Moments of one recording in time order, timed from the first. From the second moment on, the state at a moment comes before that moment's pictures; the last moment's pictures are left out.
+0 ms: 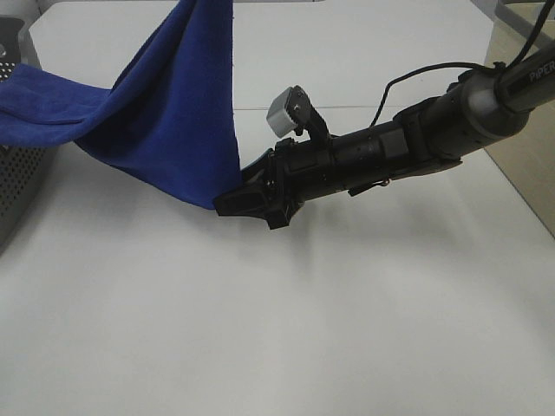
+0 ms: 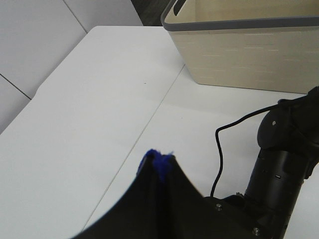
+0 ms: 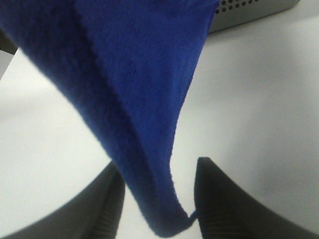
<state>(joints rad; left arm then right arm) -0.64 1.59 -1.58 -0.20 0.52 0.63 0.39 2.22 -1.22 1.61 0.89 -2.17</state>
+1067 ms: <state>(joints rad) -0.64 1.59 -1.63 -0.14 0.41 0.39 0.25 1.93 -1.22 1.21 0.82 -1.51</state>
